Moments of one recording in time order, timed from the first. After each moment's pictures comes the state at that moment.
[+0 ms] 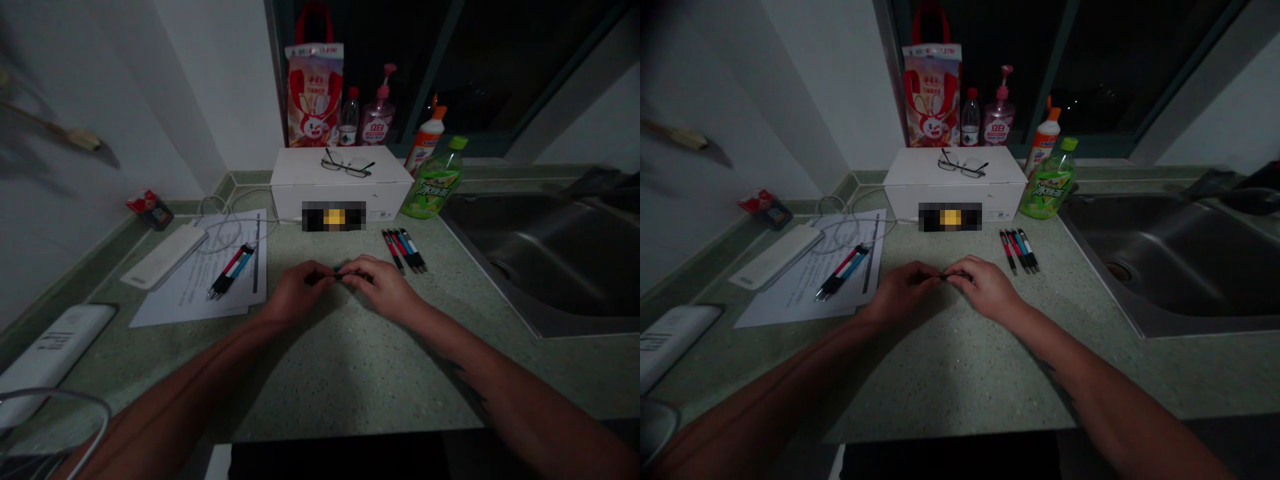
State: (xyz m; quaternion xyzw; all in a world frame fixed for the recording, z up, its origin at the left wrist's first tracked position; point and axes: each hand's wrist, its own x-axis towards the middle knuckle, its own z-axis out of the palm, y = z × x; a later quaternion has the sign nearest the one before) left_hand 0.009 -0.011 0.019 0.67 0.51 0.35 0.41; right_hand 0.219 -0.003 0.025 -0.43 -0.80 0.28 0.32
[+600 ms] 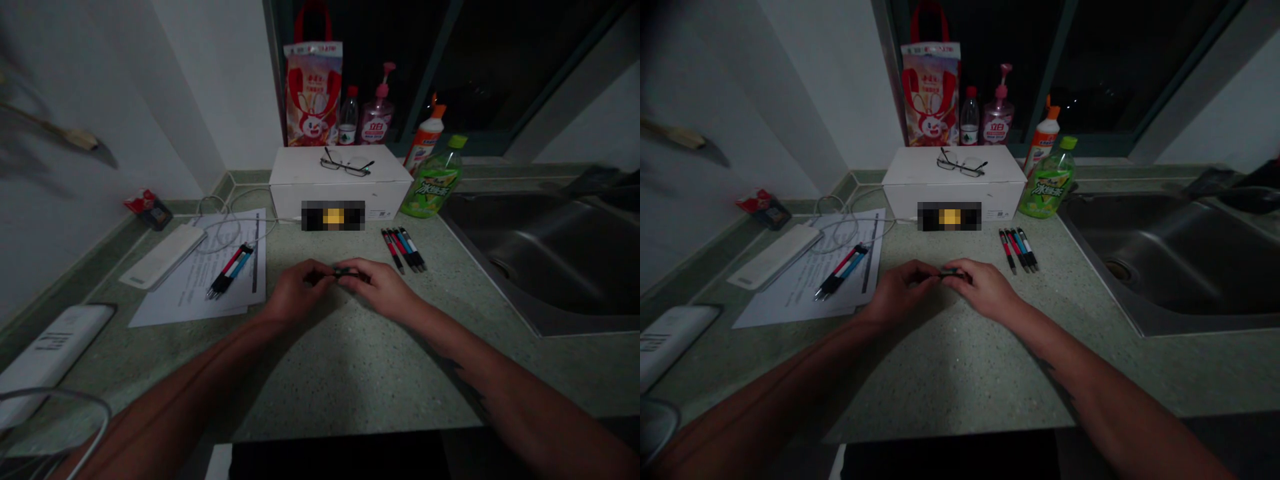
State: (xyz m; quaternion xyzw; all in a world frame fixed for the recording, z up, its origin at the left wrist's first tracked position) left_hand 0.010 -0.013 0.019 0.67 0.51 0.37 0.40; right_hand 0.218 -0.003 0.018 -0.45 -0.77 0.34 0.30
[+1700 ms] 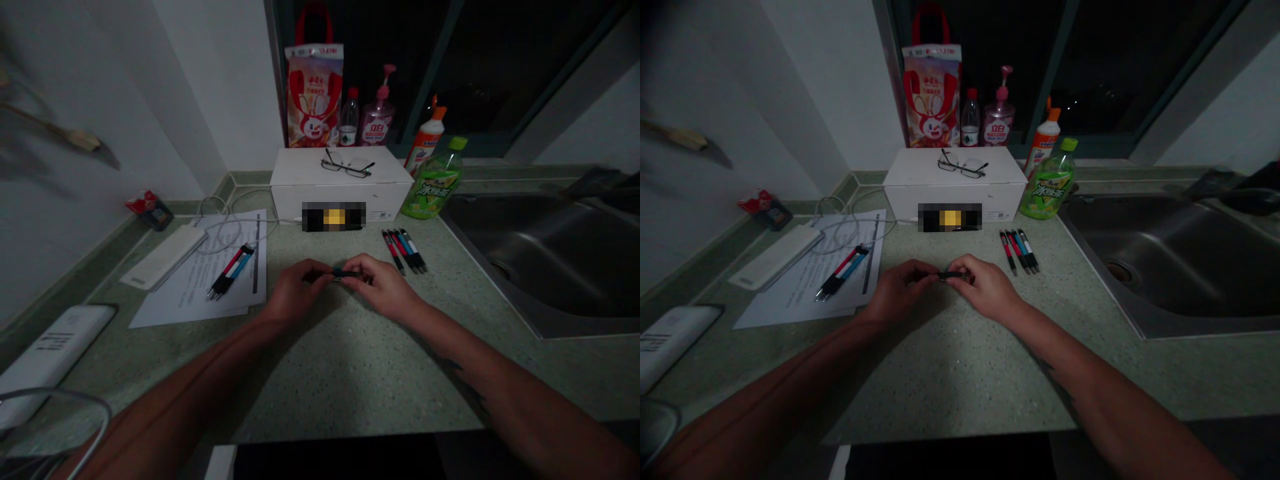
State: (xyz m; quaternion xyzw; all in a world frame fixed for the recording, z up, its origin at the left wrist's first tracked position) left_hand 0.009 -0.012 0.018 0.66 0.52 0.38 0.39; right_hand 0.220 -0.002 0.018 -0.46 -0.77 0.30 0.32
